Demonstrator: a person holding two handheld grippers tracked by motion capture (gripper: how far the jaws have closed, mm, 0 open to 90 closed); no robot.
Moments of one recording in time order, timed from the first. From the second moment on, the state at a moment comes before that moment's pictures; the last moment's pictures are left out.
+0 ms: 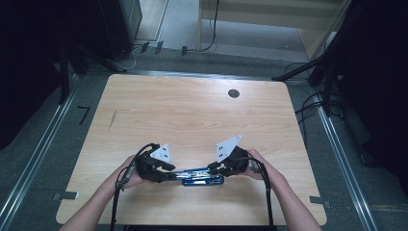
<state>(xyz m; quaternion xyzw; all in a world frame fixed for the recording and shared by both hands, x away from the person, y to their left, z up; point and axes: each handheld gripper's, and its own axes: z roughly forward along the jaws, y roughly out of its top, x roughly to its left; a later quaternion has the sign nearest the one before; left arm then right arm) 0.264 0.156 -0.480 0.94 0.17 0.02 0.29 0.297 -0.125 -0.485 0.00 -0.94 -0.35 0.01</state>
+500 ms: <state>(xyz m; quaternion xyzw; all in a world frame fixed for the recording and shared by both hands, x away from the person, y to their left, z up) 0.264 0.156 -0.480 0.94 0.17 0.02 0.29 0.297 -0.127 -0.488 -0.01 -0.95 -0.32 0.00</state>
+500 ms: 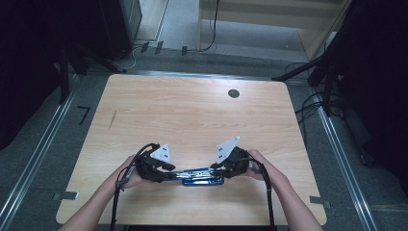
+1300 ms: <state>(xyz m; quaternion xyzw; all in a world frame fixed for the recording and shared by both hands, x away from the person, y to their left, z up) 0.263 0.160 -0.479 0.94 0.17 0.02 0.28 0.293 -0.122 -0.480 -0.23 -0.92 -0.31 0.00</state>
